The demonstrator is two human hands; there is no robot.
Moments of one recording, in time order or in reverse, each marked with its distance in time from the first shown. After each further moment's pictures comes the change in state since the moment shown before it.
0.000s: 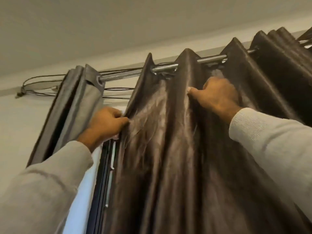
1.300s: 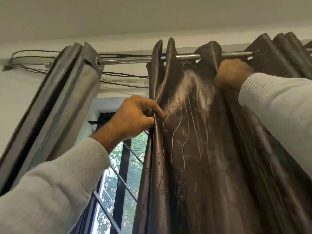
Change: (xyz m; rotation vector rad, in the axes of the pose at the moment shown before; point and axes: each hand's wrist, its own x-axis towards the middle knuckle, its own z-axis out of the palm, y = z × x) left_hand -0.032 0.032 0.044 -0.328 -0.174 0.450; right_hand 0.049 -0.011 -0.036 -0.456 -0.190 -0.024
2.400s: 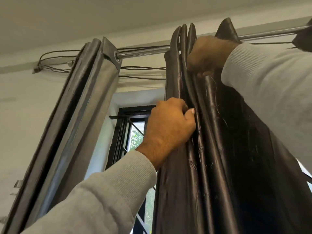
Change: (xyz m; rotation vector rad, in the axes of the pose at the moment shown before) left_hand -0.030 0.017 0.048 0.307 0.222 -0.051; right_hand -0.026 -0.108 -0.001 0.294 -0.123 -0.273
